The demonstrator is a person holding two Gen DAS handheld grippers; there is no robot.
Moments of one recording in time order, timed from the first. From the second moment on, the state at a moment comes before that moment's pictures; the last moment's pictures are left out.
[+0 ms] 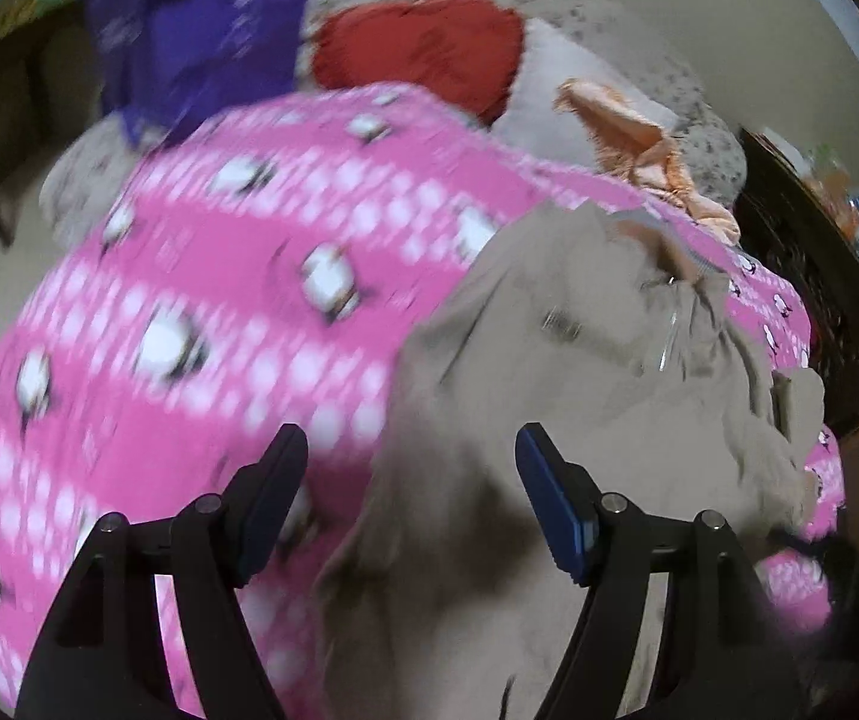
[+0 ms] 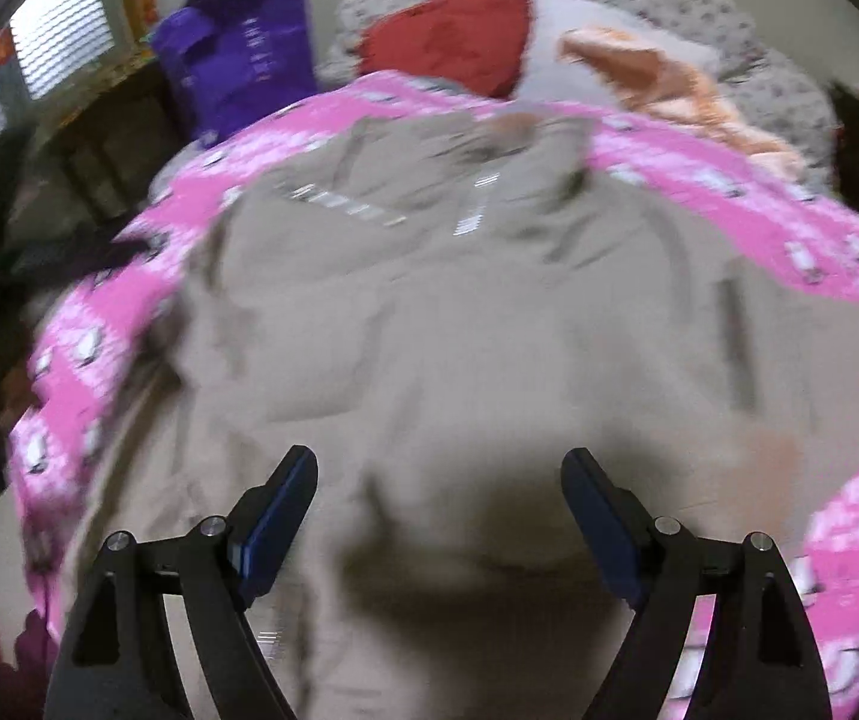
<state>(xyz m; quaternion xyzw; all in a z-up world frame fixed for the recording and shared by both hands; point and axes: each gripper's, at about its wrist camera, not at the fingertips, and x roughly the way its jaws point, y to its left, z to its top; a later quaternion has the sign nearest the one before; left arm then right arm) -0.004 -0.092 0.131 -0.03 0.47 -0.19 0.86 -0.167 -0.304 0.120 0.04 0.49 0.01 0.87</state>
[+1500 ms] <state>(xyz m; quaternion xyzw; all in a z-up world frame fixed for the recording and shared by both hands) 0.133 -0.194 0.106 0.29 0.49 -0.15 0.81 -0.160 -0.374 0.135 -0.01 0.41 -0.10 0.91</state>
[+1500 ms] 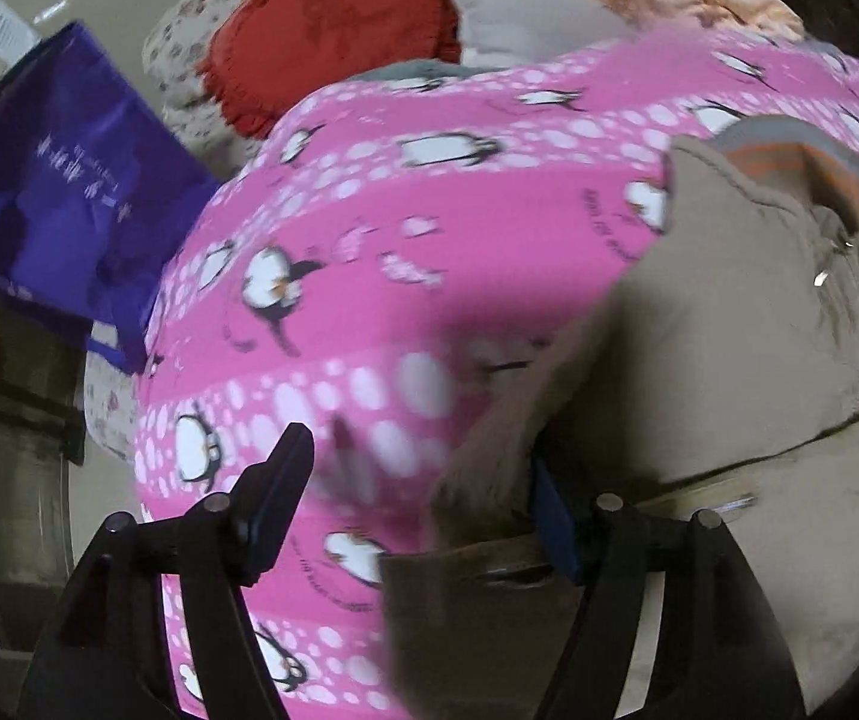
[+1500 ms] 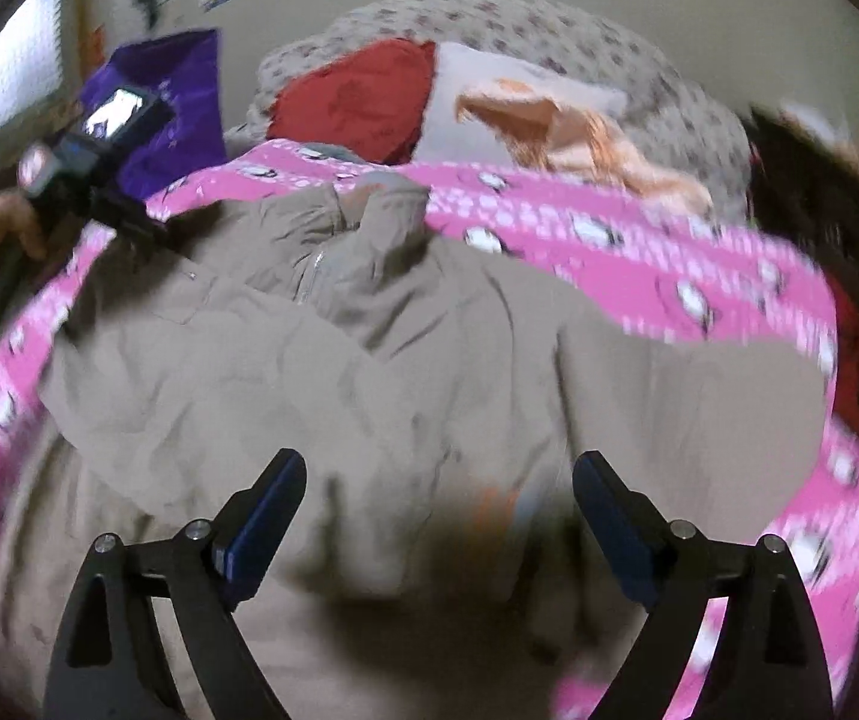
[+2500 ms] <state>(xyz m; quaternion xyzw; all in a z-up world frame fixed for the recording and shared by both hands) 0.032 -0.087 0.131 0.12 0.51 -0.27 0.81 -0.156 -0.386 0.155 0.05 0.40 -0.05 0.91</state>
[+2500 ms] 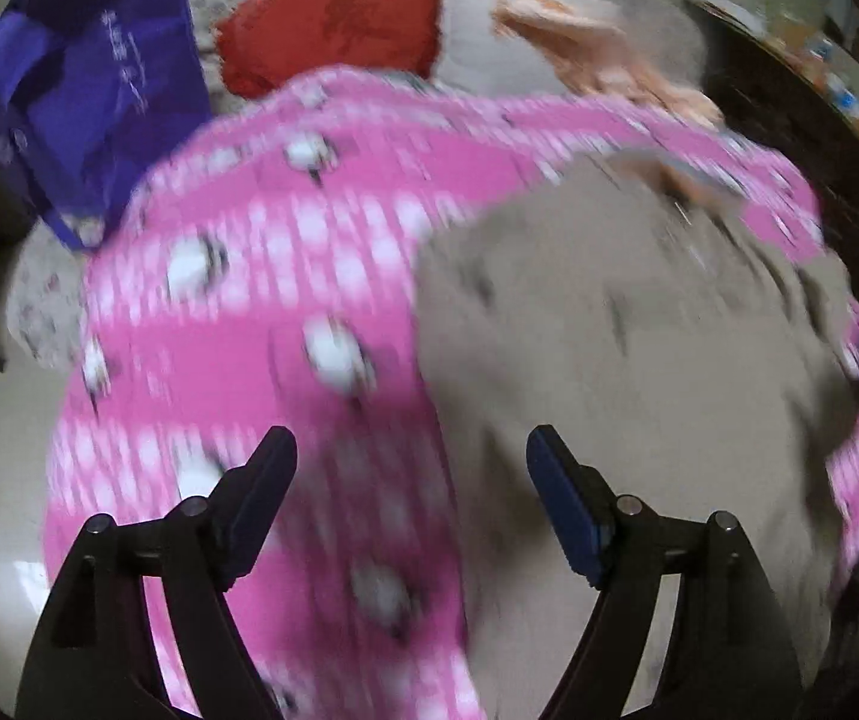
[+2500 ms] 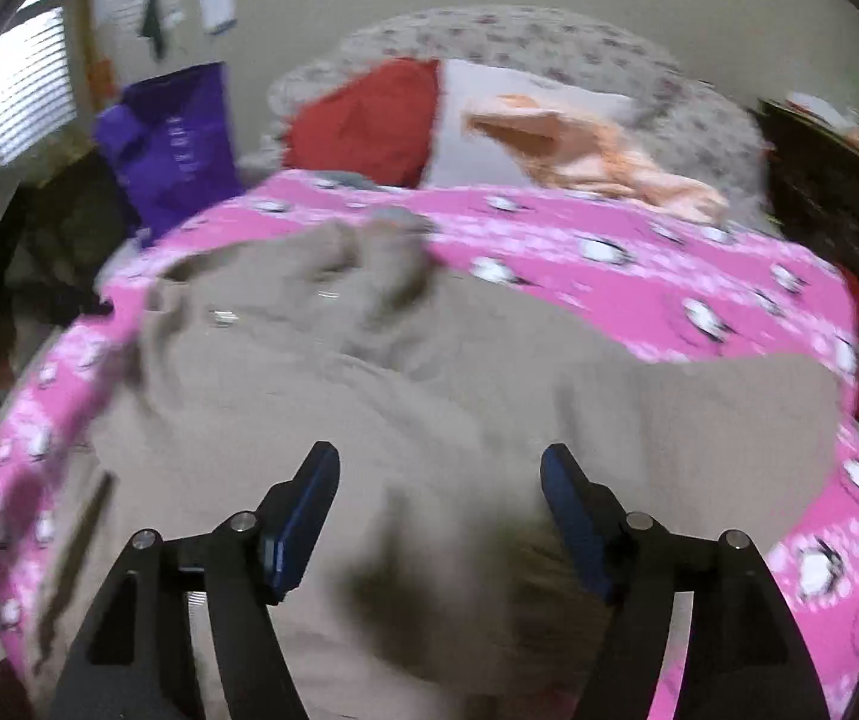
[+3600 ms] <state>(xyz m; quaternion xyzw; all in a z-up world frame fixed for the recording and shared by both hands) -0.013 0.009 0.109 -0.09 0.48 -0.13 0.87 -0.179 -0.380 0.116 0.08 0.44 -0.07 0.89</state>
